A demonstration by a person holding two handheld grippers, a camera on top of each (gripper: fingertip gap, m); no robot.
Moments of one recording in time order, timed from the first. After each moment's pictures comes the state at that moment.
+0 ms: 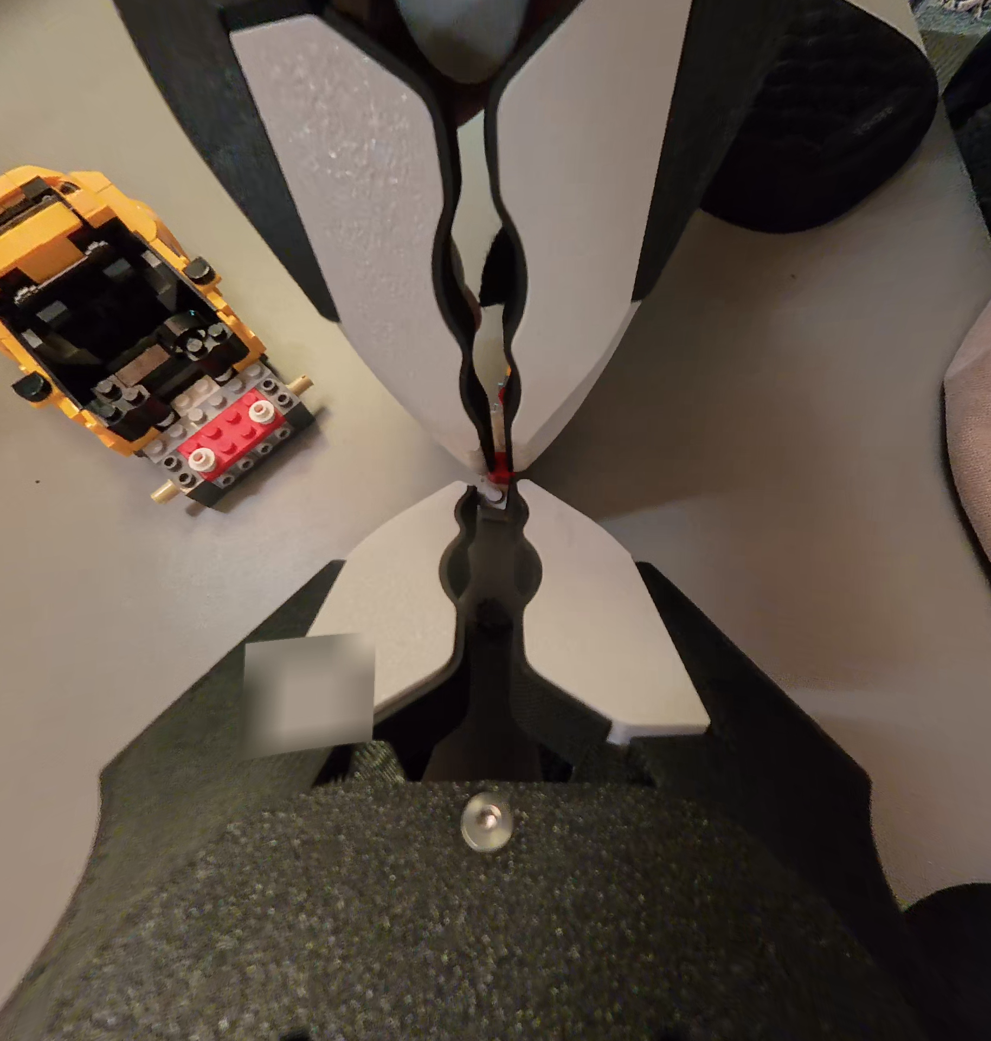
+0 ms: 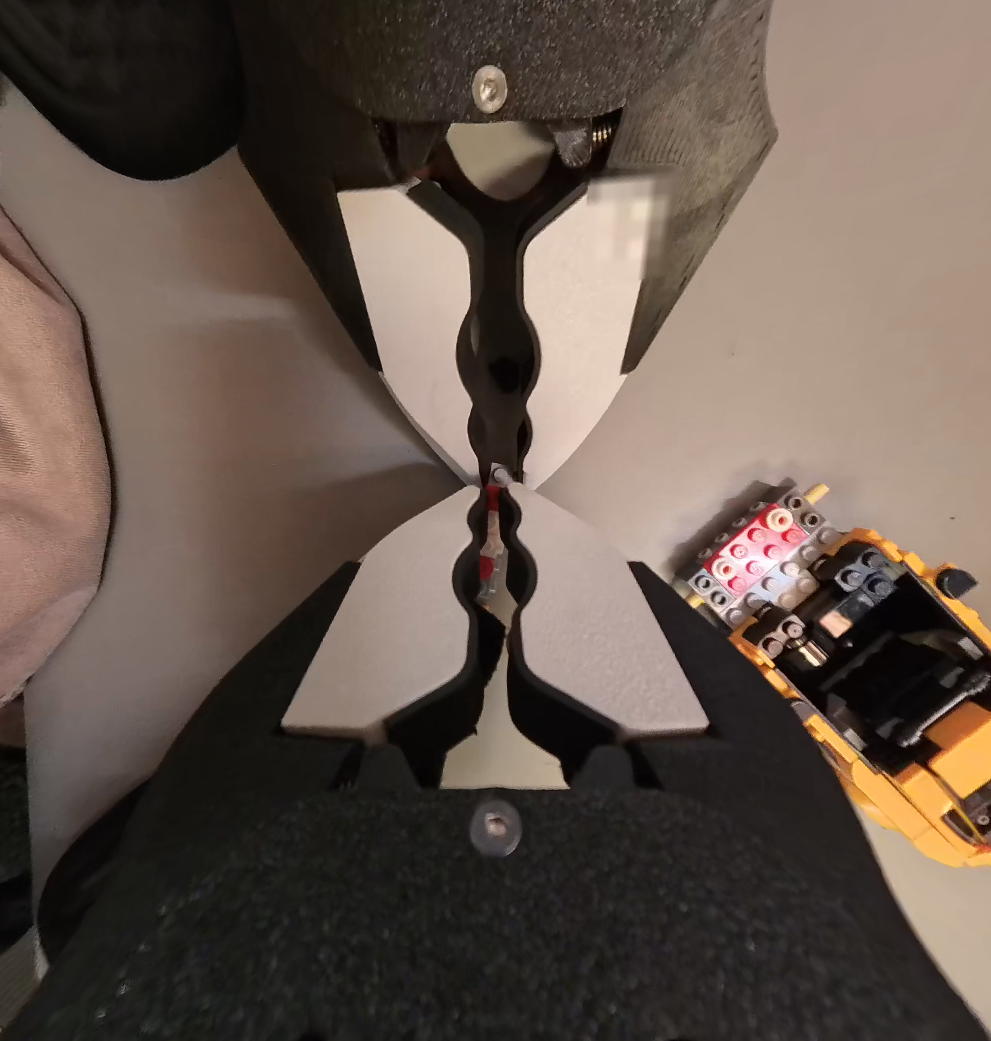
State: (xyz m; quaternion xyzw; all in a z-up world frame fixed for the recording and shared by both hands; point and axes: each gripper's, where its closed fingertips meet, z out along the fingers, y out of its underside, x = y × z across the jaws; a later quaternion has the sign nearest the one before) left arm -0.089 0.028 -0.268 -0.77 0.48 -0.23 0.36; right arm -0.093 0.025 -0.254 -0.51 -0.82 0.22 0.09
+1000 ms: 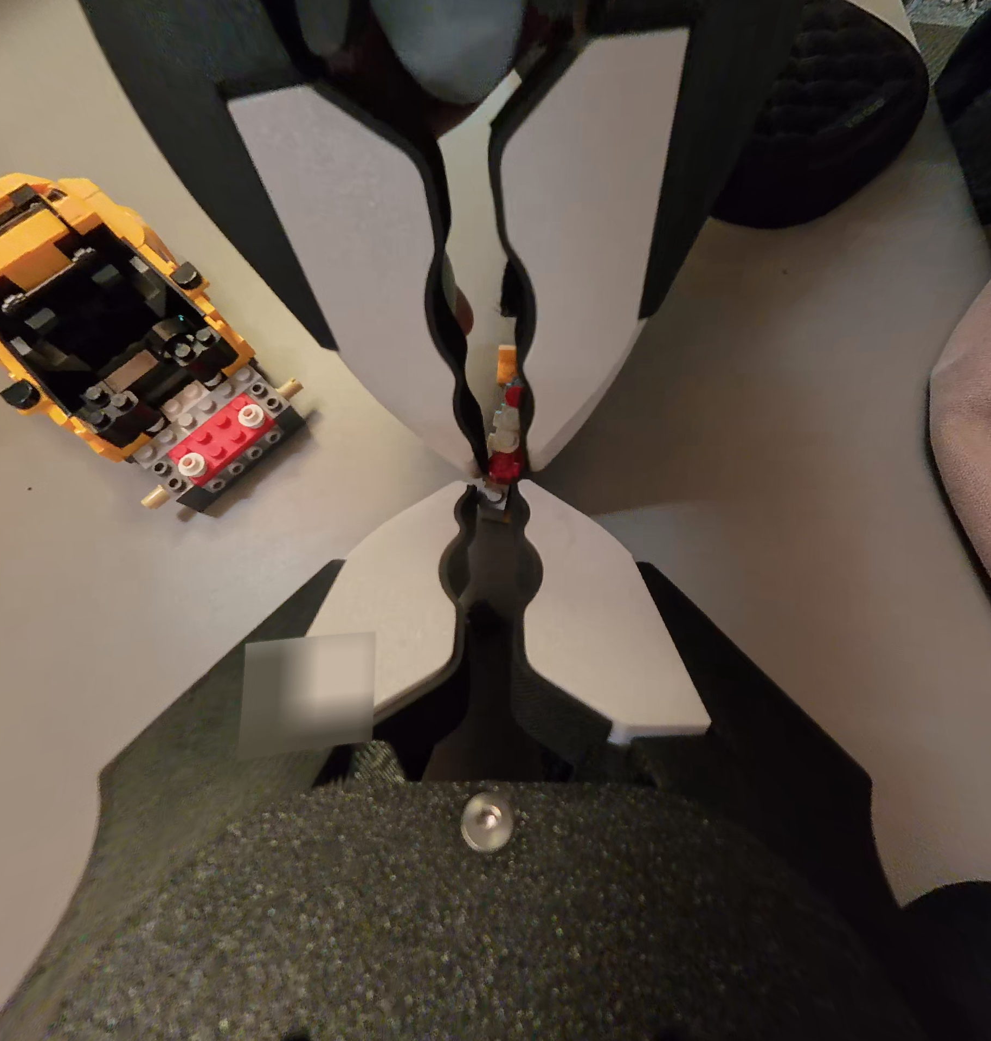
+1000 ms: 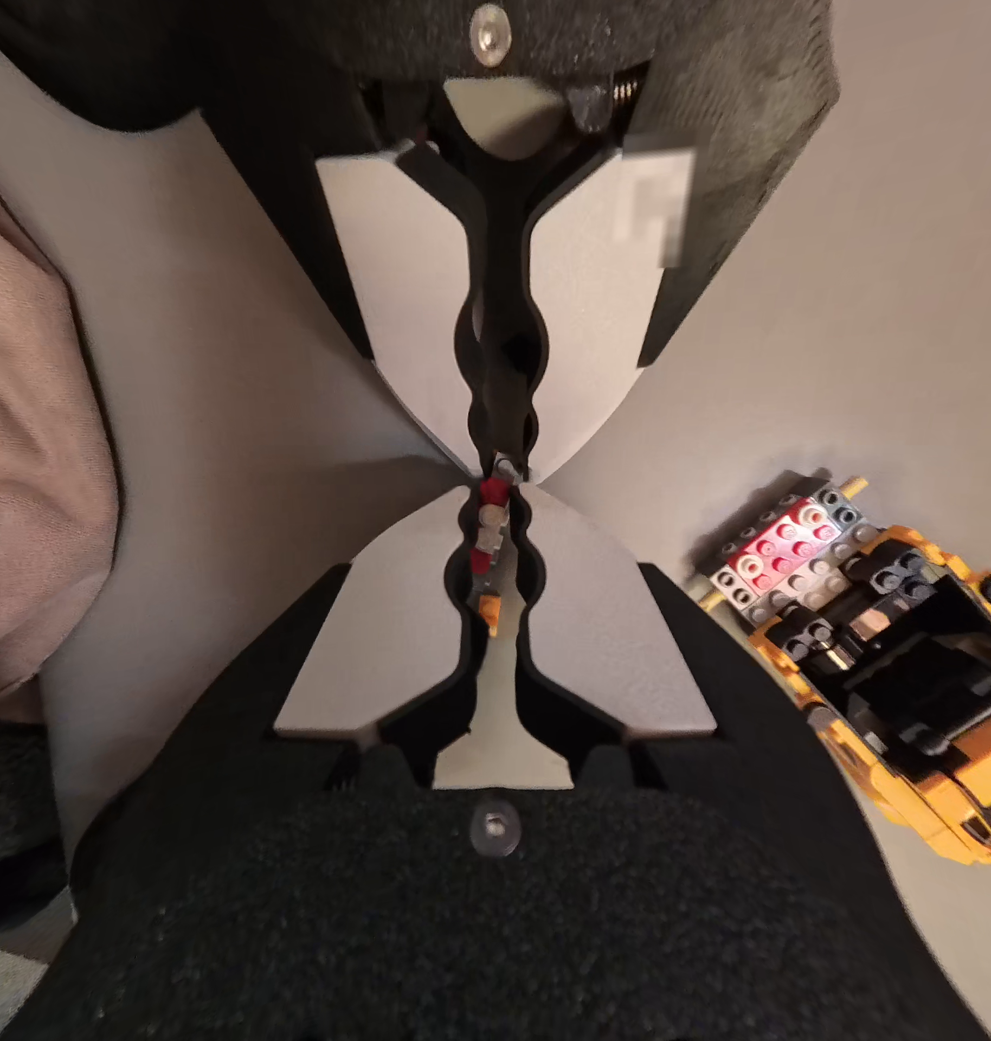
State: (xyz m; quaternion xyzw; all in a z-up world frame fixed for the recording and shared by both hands) left arm -0.087 0.026 -0.268 -0.76 0.49 -0.22 0.36; right arm -0.087 0.024 -0.263 -0.52 -0.83 0.19 0.06
